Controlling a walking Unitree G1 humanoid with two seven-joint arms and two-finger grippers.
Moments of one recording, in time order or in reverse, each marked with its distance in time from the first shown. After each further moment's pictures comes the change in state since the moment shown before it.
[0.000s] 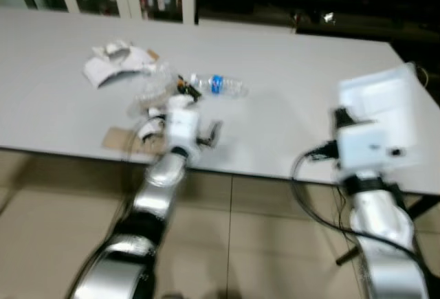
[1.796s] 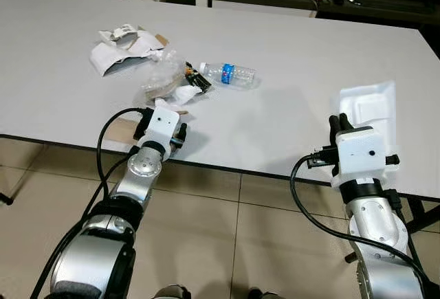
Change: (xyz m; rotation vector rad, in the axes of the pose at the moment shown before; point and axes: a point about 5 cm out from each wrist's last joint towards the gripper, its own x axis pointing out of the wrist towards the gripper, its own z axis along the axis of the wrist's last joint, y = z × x) left arm 0.004 0.044 -0.005 0.342 0.139 0.122; right arm -0.008 0.002 -0.009 0.019 0.051 -0.016
